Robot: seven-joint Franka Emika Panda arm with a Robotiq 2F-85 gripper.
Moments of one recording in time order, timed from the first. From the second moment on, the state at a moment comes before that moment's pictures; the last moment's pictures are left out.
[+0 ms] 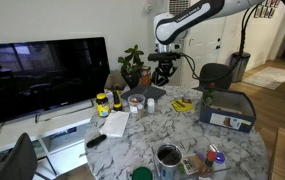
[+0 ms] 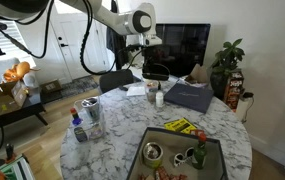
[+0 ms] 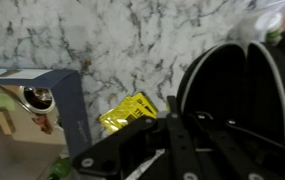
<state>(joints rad) 0.13 0.55 -0.13 -1.46 -0.02 1.92 1.24</state>
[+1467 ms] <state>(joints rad) 0.17 0.76 -0.13 -1.54 -0.23 1.58 1.54</state>
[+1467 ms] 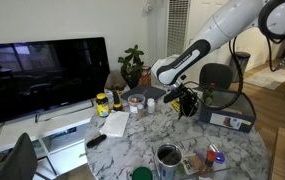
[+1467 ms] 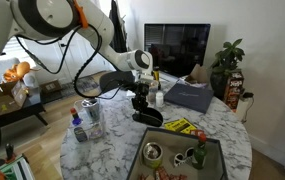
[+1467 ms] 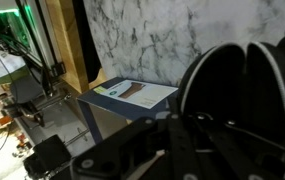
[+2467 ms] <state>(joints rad) 0.15 1.01 -0.15 -1.26 -0.25 1.41 1.53</state>
